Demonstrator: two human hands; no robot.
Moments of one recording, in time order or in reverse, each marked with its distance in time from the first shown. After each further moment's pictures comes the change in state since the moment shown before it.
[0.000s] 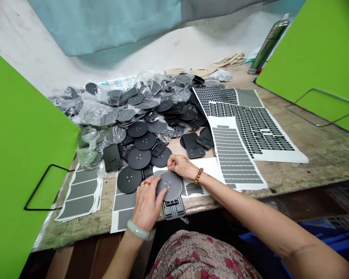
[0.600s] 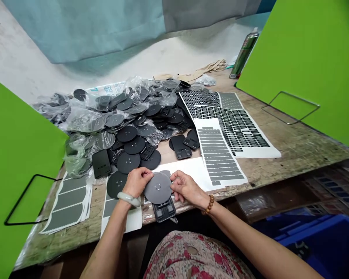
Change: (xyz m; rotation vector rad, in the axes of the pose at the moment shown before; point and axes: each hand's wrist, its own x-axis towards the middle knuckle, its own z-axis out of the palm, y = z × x) left_hand 0.069 -0.008 -0.013 -0.414 -0.198 -0.278; right_hand -0.081 0.029 0.012 0.711 -0.041 0.178
